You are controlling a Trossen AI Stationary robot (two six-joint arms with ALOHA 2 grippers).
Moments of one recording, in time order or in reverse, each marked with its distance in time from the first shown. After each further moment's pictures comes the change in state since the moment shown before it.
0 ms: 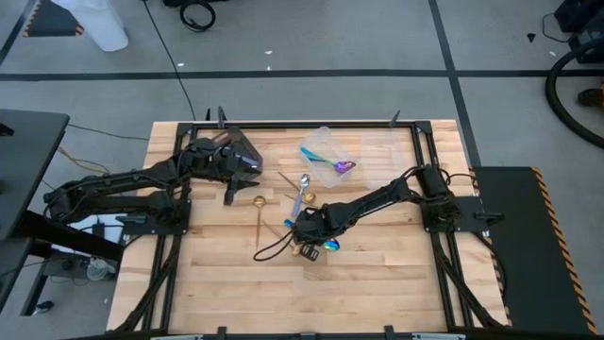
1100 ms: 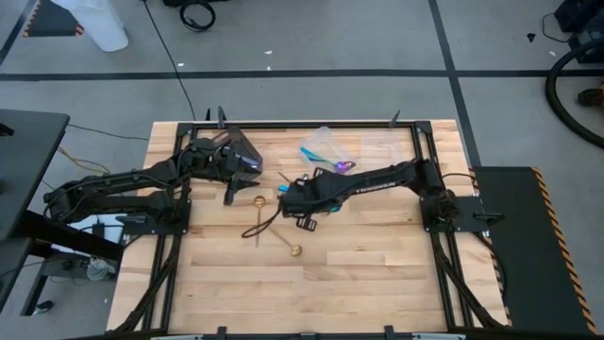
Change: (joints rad) left arm 0.000 0.000 0.000 0.000 0.000 -0.026; right arm -0.104 0.000 0.478 -0.564 0.269 -0.256
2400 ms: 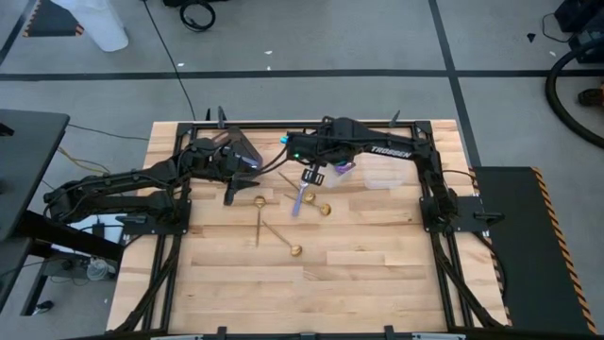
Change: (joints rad) left arm 0.000 0.000 0.000 -0.003 0.000 0.000; right arm -0.196 -0.023 0.414 -0.297 0.078 -0.250
